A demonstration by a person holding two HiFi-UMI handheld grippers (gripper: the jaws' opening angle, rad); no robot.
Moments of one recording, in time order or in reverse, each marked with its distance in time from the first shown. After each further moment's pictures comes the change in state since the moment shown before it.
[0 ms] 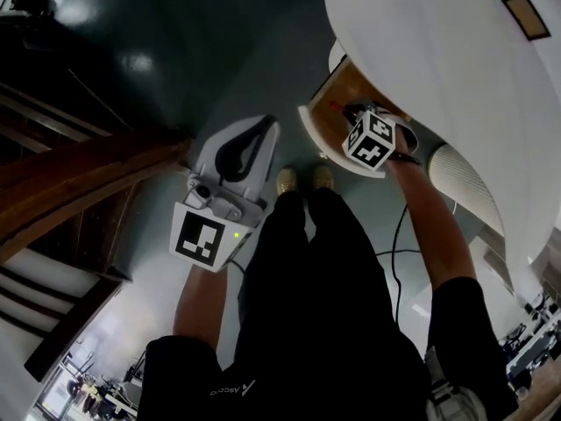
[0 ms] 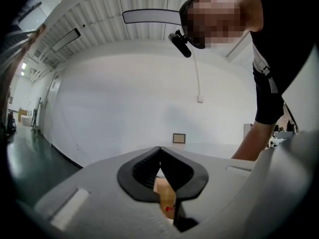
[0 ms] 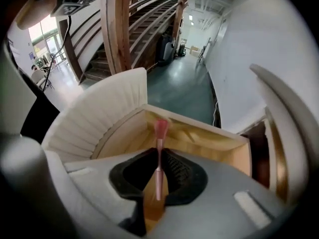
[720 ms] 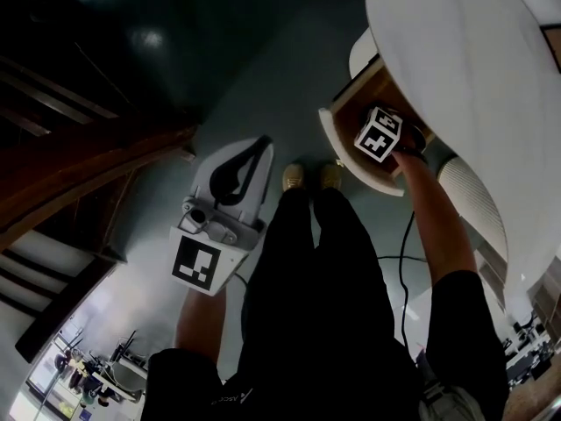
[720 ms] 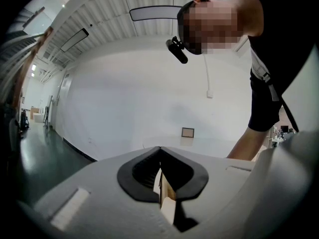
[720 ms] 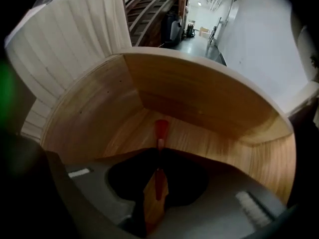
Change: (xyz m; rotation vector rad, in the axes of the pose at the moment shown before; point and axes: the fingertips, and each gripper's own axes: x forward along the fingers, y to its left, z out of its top) left arm -0.031 0.034 -0.036 -0.031 0.065 0.101; right arm 0.095 0.002 -0.030 -0.024 0.157 0.117
